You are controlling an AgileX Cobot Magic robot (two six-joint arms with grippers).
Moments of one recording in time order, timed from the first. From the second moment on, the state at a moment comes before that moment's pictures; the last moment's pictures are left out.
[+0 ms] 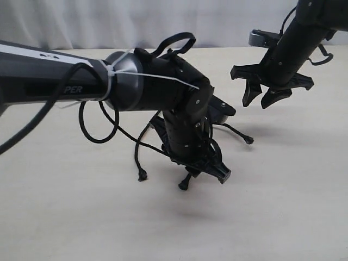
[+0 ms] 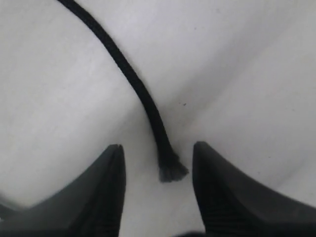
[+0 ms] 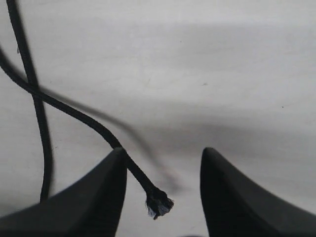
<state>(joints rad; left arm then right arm) -0.75 2.12 -1.49 0.02 0.86 -0.15 0.10 2.05 -1.58 0.20 1.05 0.06</state>
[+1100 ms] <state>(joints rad) -0.44 2.01 -1.51 0.12 0.97 -0.13 0.10 1.98 -1.39 0.37 0.98 -0.13</state>
